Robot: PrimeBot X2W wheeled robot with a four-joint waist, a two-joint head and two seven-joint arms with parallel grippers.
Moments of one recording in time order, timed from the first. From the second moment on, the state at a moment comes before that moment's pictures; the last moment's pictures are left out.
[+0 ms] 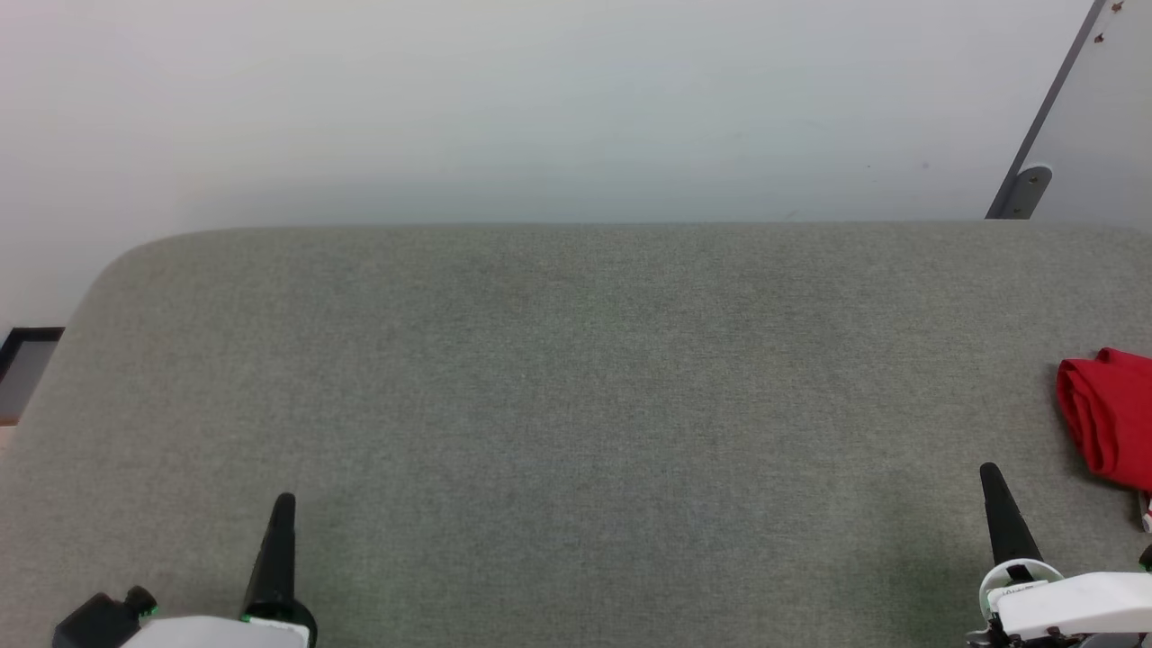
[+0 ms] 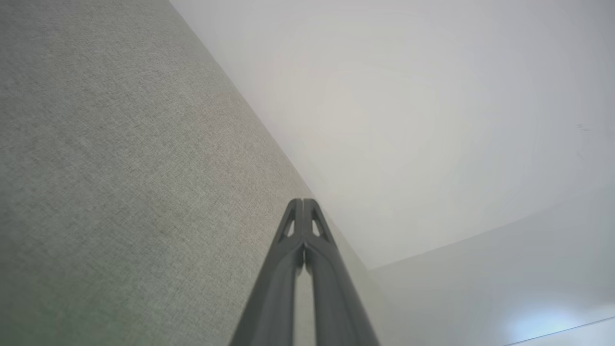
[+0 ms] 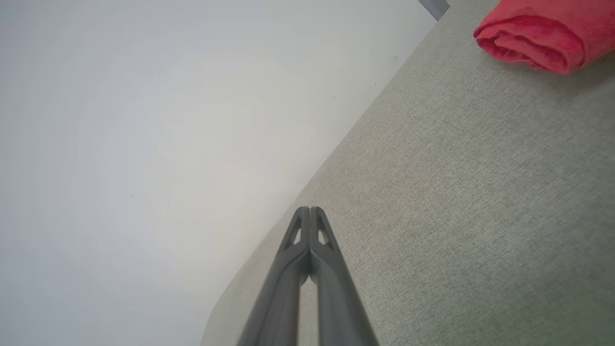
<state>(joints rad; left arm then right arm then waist) 0.03 0.12 0.09 0.14 -1.14 -0.13 -0.05 -0.03 -0.05 -0.10 0.19 1.04 0.13 0.00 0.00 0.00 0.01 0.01</state>
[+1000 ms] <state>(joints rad) -0.04 0.09 0.09 0.19 -1.39 -0.13 0.03 -0.07 -0.05 -0.11 0.22 1.33 0.13 0.05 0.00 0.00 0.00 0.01</state>
